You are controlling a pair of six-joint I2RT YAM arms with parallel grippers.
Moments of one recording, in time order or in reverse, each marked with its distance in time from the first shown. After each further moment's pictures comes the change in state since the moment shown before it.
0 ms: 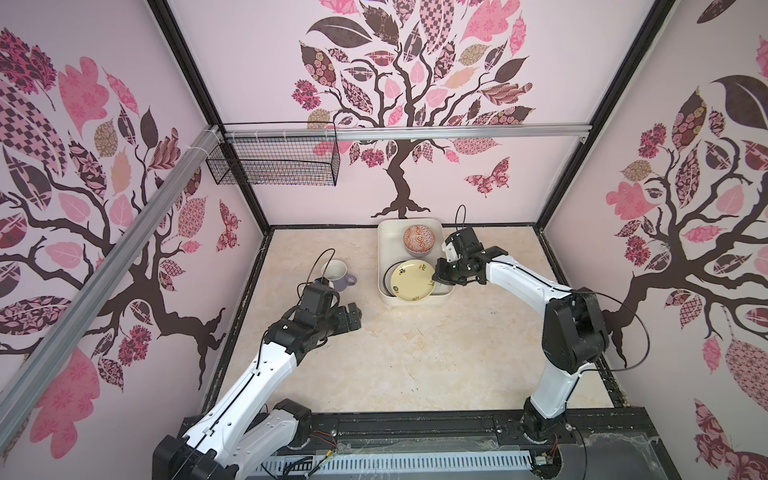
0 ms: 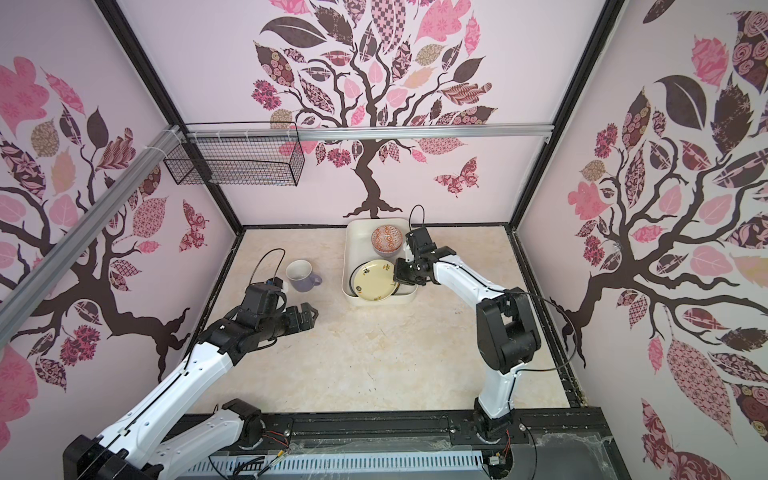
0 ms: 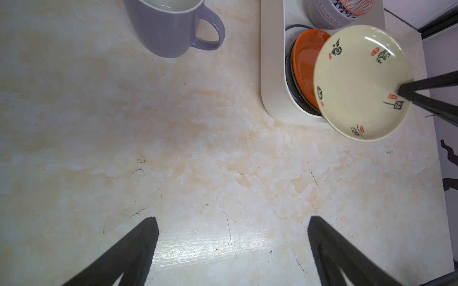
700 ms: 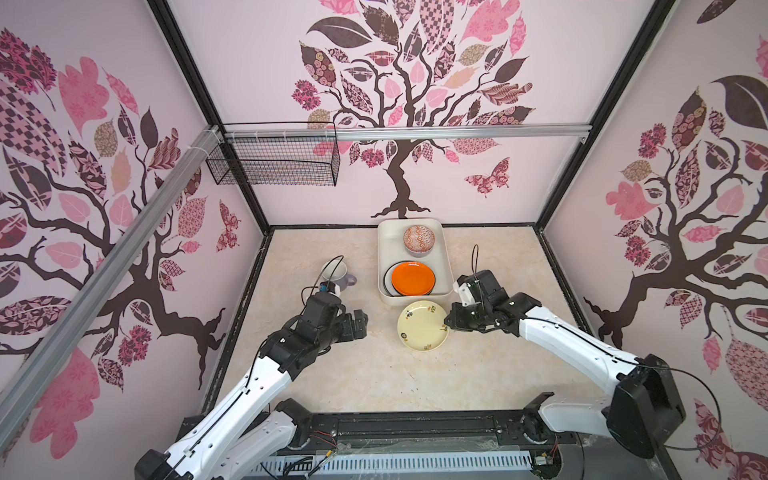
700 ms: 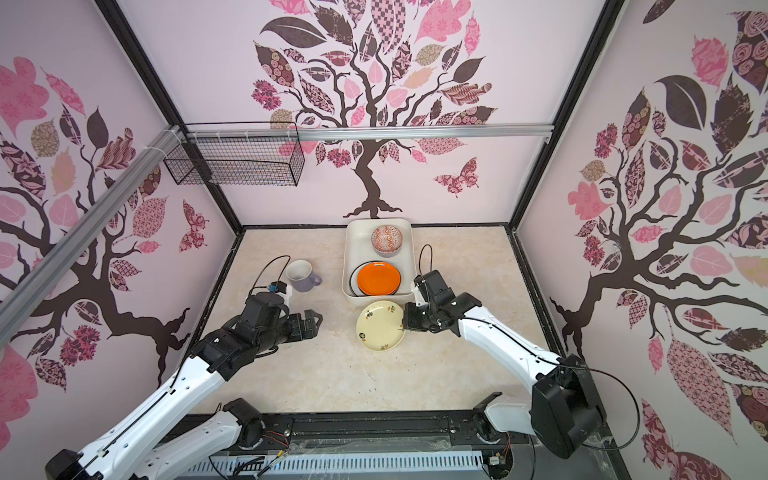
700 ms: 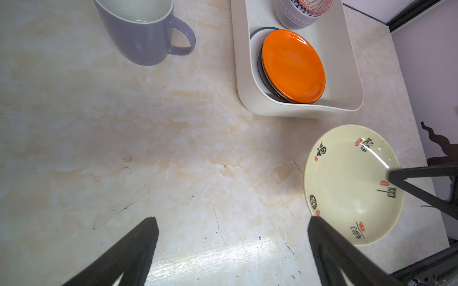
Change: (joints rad) left arm -0.140 -0.103 -0.002 -0.029 -0.091 -0.031; right arm 0.140 -0.556 -0.528 -0.026 0.000 0.068
